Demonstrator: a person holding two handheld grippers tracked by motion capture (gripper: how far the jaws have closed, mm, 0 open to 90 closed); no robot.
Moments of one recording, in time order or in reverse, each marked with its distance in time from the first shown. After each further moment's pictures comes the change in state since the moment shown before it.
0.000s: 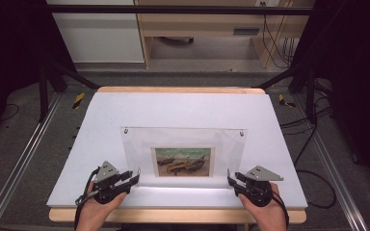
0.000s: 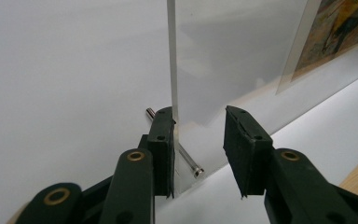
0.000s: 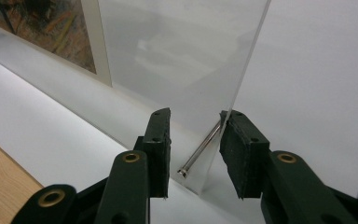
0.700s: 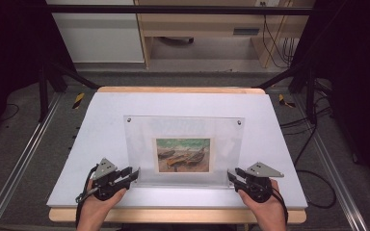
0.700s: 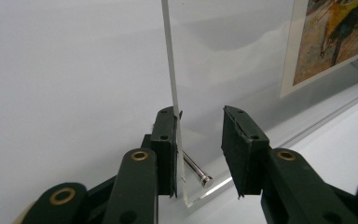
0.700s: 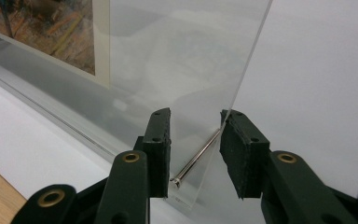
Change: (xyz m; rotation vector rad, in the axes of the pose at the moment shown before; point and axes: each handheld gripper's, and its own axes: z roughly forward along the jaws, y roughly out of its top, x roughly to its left) left arm 0.004 0.005 0.002 -0.038 0.014 -0.029; right arm -0.004 0.008 0.003 -0.025 -0.012 0.010
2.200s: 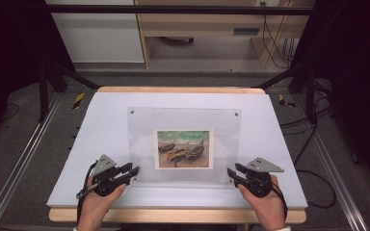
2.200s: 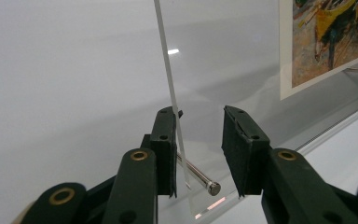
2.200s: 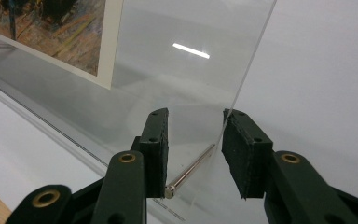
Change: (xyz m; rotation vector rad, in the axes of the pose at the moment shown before) left arm 0.006 0.006 0.004 -0.029 -0.005 -0.021; right arm -0.006 0.009 0.005 -0.012 0.003 0.008
